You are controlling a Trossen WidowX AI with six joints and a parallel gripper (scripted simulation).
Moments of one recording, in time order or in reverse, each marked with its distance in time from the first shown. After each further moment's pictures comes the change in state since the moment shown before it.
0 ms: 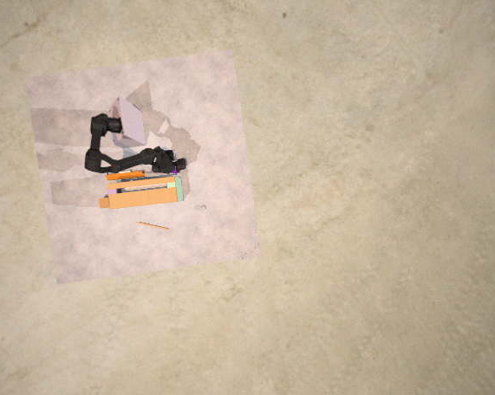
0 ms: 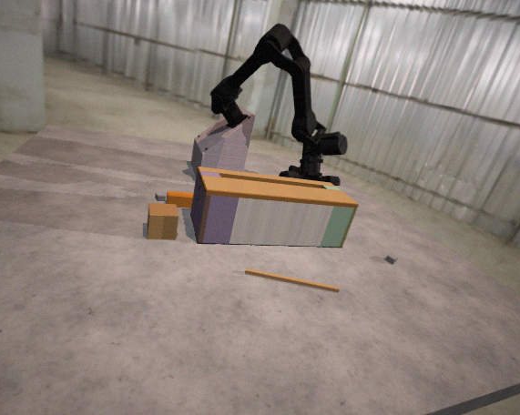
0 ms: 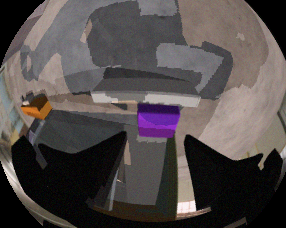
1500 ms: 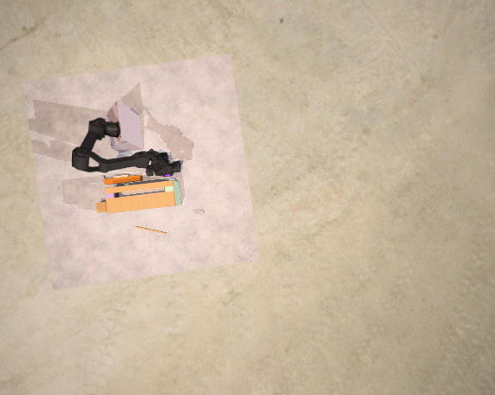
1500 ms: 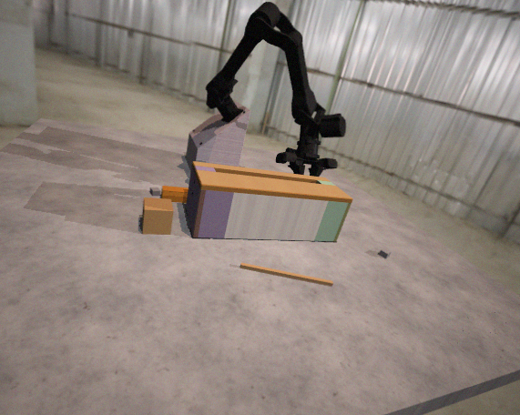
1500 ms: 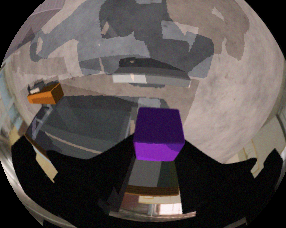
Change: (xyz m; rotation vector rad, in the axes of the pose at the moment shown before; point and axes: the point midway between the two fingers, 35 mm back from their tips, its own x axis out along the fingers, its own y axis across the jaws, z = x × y) arm -0.038 0.002 -0.015 -0.023 -0.003 -0.002
